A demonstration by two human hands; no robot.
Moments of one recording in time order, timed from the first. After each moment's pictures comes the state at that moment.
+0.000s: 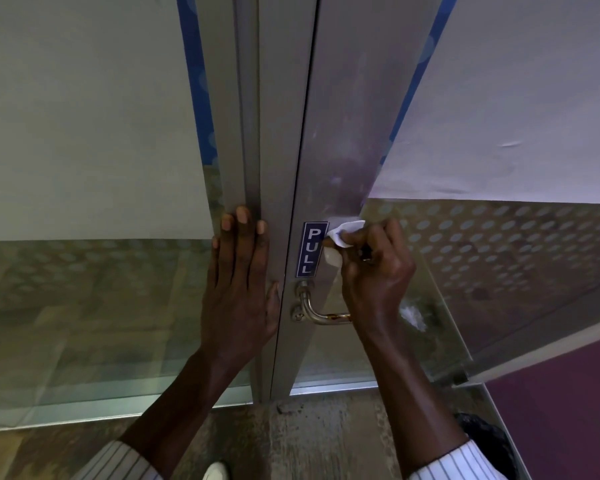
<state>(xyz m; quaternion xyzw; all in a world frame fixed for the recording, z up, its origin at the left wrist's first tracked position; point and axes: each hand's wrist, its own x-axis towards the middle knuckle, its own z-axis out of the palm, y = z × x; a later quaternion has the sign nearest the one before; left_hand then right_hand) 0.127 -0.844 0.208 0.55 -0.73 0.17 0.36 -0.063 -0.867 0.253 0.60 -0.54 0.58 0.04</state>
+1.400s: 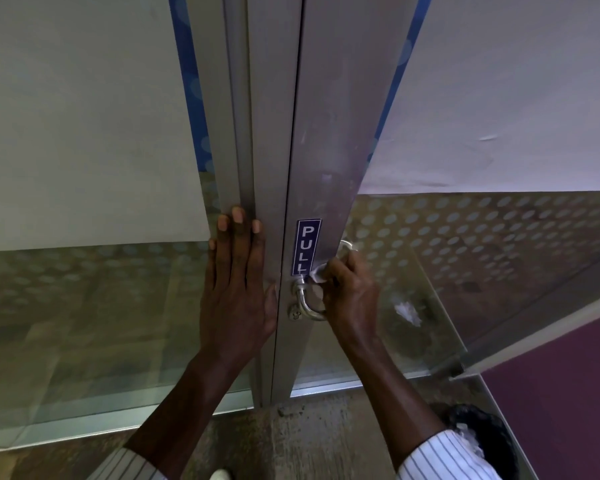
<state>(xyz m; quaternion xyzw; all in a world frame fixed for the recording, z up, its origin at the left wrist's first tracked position) 0.126 -0.839 0.212 0.57 -0.73 0.16 0.35 -0.062 -0.860 0.191 0.63 -0.64 0.43 -0.04</state>
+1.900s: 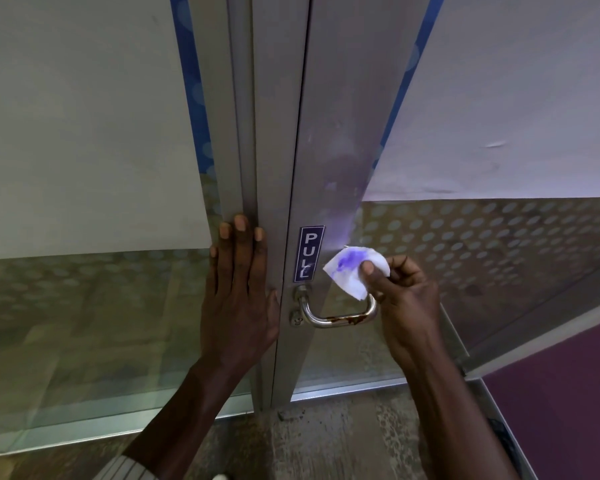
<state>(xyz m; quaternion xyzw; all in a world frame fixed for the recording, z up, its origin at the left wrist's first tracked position) 0.126 -0.843 0.208 0.56 -0.73 0.18 0.35 -0.099 -0.832 0.249 0.35 -0.49 0.65 -0.46</state>
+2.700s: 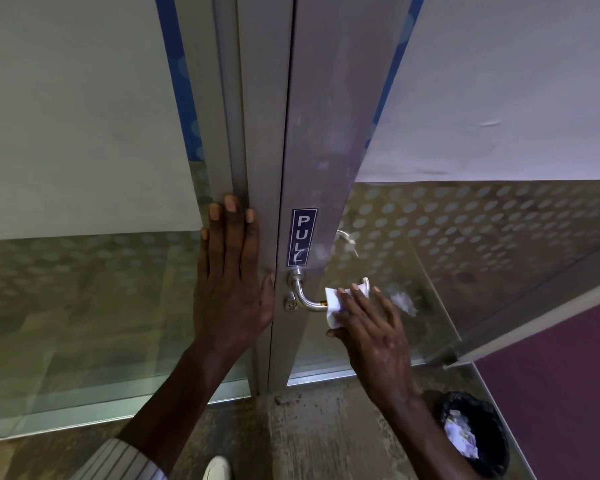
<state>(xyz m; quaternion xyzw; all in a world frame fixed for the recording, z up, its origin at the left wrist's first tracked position) 0.126 -0.841 0.211 0.57 -0.73 0.18 0.34 -0.118 -0.784 0.138 0.78 -0.56 0.26 0.10</state>
